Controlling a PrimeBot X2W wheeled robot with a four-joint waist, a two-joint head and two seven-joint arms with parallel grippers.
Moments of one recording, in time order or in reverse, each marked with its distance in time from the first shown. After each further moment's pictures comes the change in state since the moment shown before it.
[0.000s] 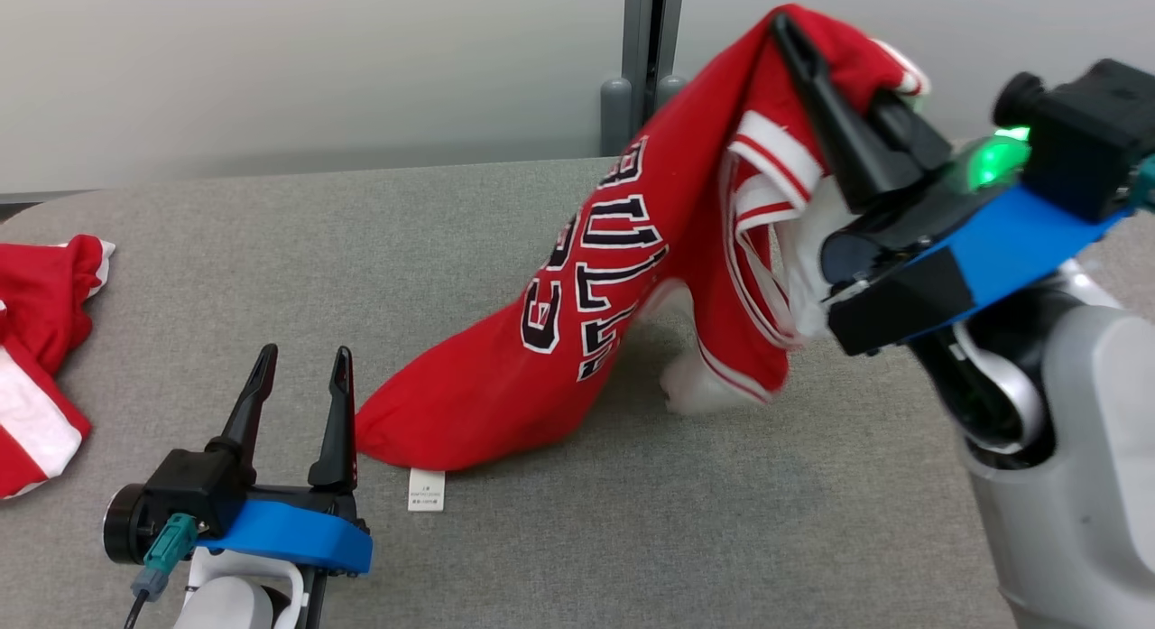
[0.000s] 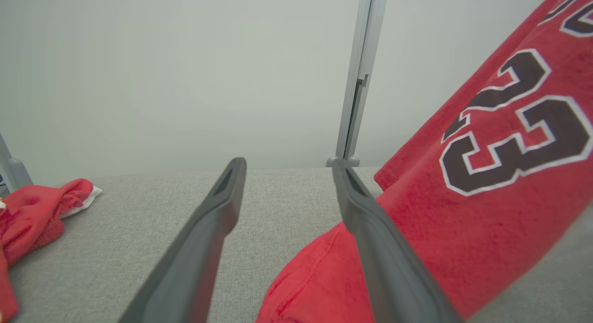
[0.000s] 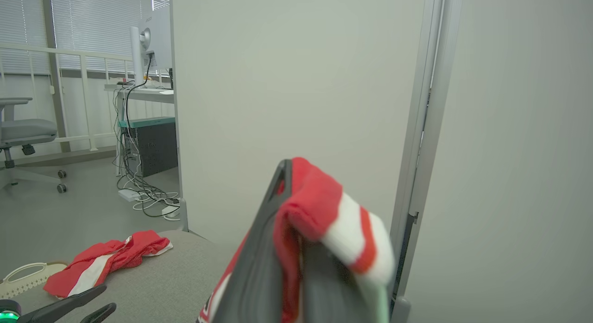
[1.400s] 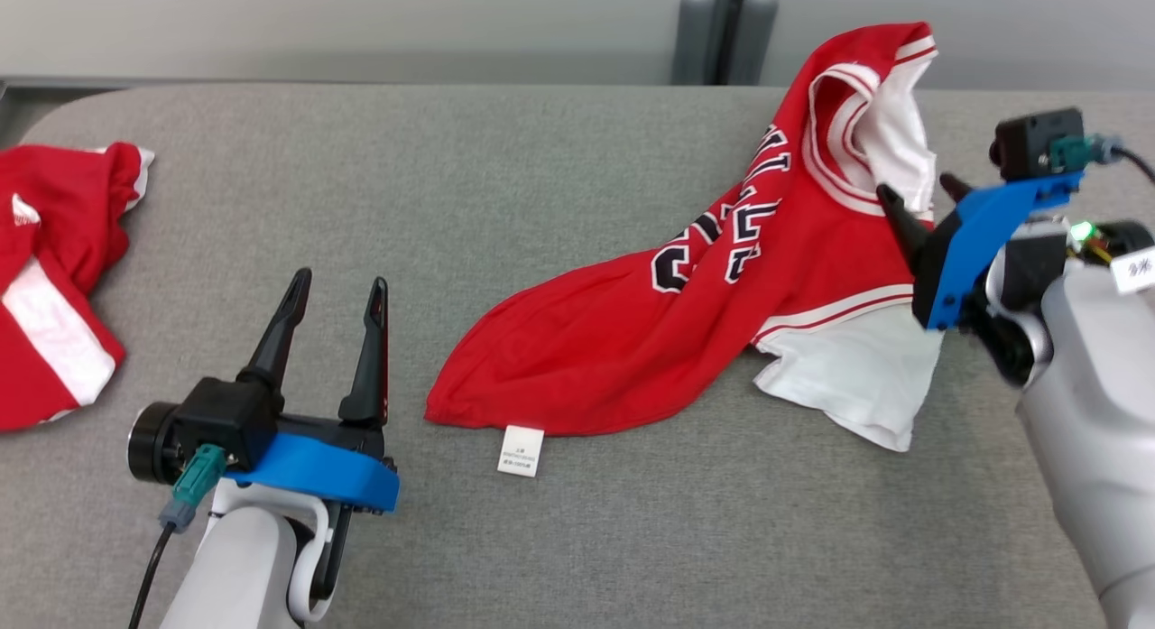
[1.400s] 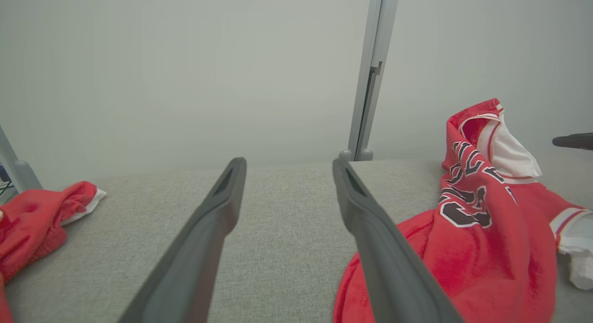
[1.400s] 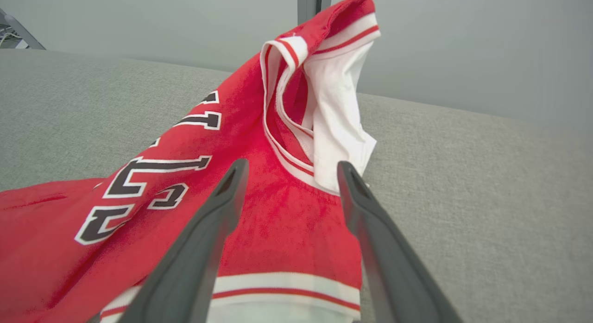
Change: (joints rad) left arm -0.141 -0.026 -0.034 0.040 0.044 -0.038 0.000; right arm -0.229 -0.133 -0.018 1.000 -0.030 0.000 -0.036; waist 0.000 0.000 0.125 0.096
